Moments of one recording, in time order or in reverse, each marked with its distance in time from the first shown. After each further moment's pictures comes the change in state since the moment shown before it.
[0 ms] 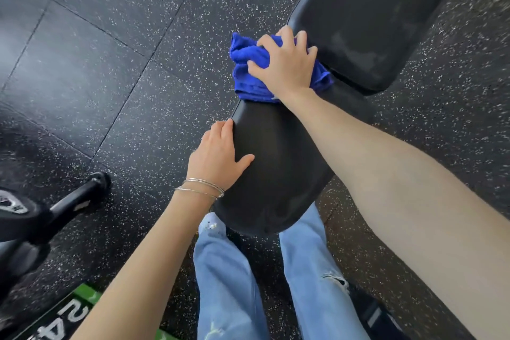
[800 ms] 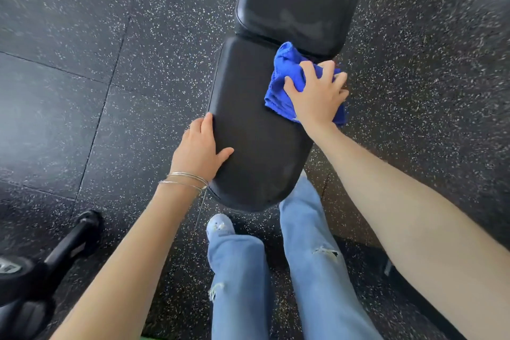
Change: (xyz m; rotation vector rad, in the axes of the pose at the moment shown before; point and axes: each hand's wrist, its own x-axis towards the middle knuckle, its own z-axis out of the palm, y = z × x) left_hand -0.003 -0.022 -0.002 0.025 -0.079 0.175; right_hand -0.122 0.065 -0.011 -0.035 0.145 0.574
